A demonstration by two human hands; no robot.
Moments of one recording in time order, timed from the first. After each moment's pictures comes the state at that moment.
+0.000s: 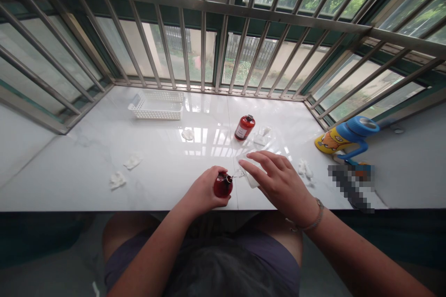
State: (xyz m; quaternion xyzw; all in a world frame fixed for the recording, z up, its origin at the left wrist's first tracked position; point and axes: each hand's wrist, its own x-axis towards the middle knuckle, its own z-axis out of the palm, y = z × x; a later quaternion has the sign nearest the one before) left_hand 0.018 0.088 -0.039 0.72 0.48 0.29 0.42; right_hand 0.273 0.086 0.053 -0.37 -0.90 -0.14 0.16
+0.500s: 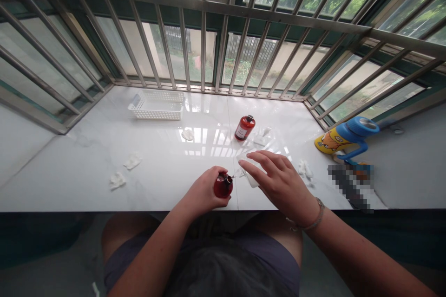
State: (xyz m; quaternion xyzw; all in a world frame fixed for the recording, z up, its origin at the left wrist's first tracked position) left_hand 0.017 0.088 -0.039 0.72 0.47 0.29 0.42; right_hand 0.272 0.087 0.055 -0.37 -0.90 -0.16 0.16
